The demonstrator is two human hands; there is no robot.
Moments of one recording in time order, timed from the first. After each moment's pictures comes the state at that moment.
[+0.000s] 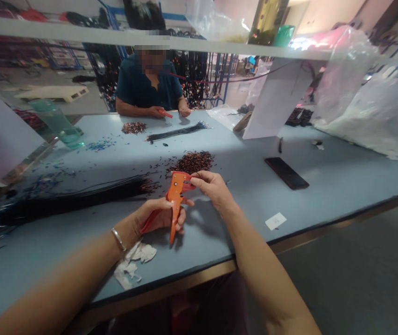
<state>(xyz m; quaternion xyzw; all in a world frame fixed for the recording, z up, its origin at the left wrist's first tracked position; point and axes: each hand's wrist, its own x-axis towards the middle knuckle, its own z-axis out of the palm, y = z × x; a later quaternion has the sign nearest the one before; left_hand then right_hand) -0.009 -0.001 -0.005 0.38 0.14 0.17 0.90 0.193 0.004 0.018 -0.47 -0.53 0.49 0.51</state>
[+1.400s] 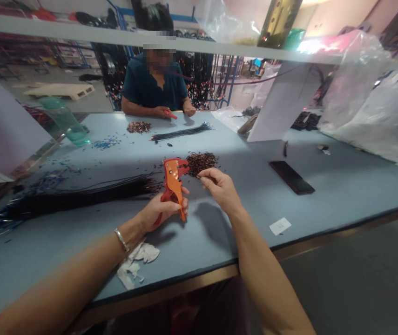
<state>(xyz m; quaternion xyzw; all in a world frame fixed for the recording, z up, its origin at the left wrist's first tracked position) 0.000 -0.003 -0.008 0.45 0.23 0.36 0.79 0.202 0.008 0.013 -0.46 -0.60 0.37 0.54</state>
